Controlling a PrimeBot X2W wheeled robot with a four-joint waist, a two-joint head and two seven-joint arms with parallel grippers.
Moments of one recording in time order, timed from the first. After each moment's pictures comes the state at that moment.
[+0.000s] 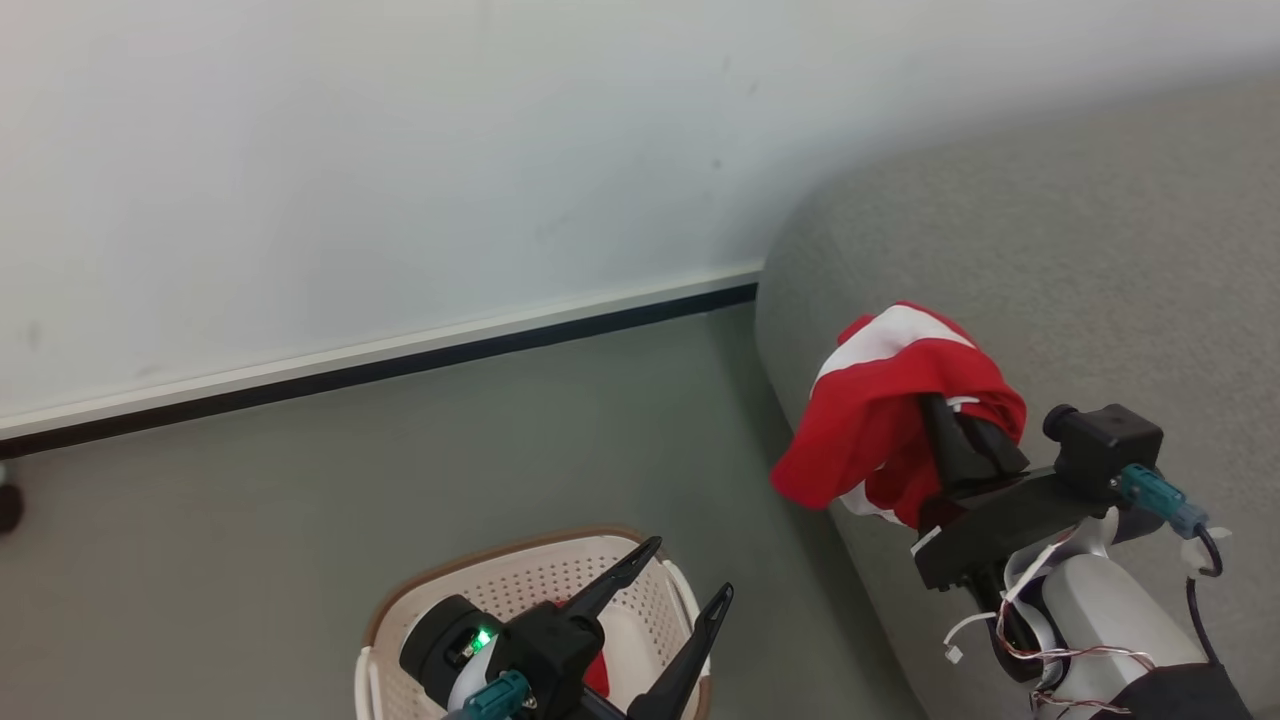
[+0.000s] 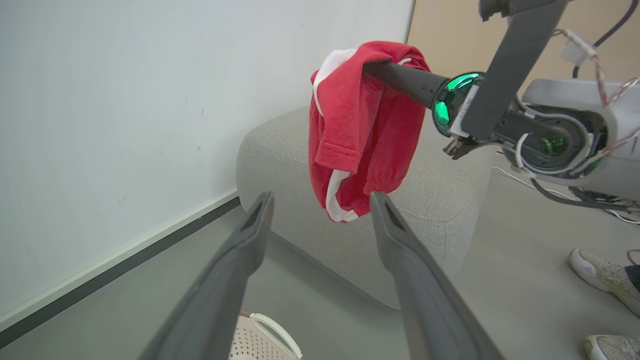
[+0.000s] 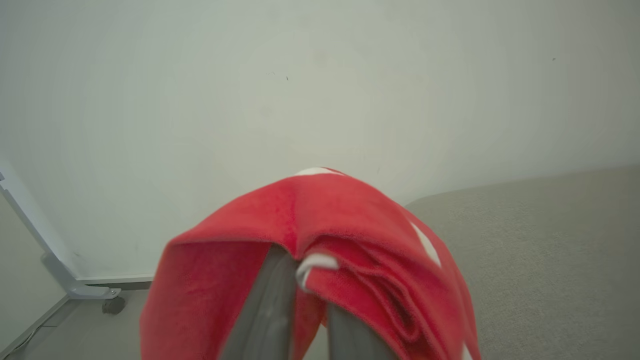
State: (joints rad) left arm -0.17 0.19 -0.67 -0.02 -0.40 -0.04 0.00; right arm -0.42 -0.20 0.40 0.35 0.48 0.05 -0.19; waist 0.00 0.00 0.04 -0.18
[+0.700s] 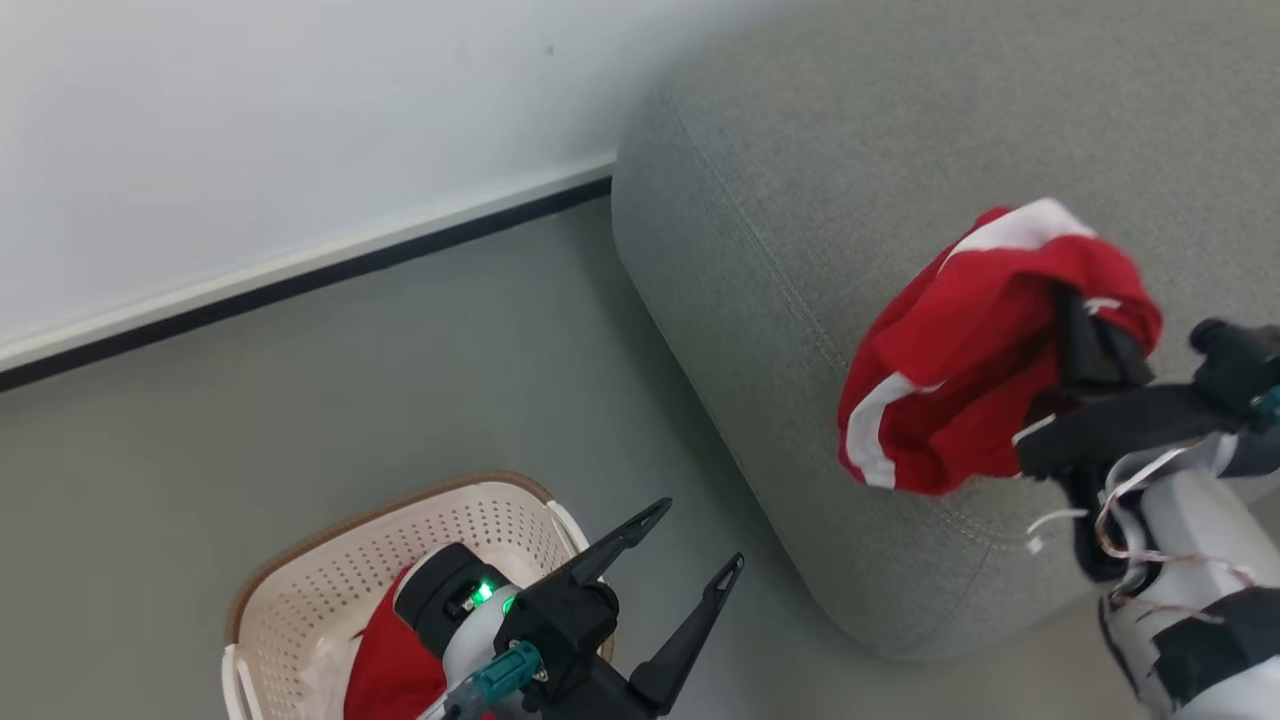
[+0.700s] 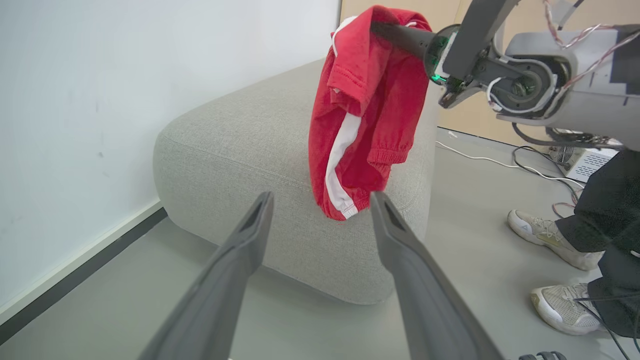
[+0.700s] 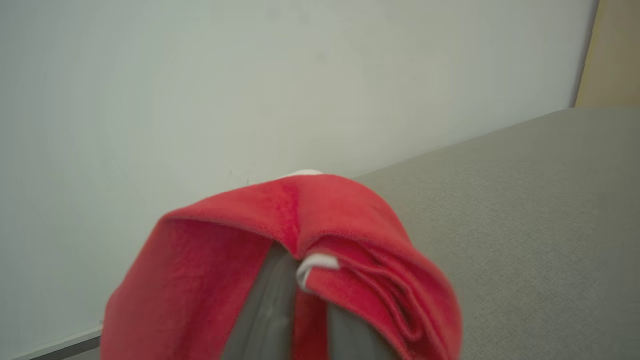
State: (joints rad) left arm -0.23 0.23 -0.69 -0.08 -0.35 -0.05 0.06; right arm -0.51 -0.24 0.26 0.40 0.54 0.01 -0.22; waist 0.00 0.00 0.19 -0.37
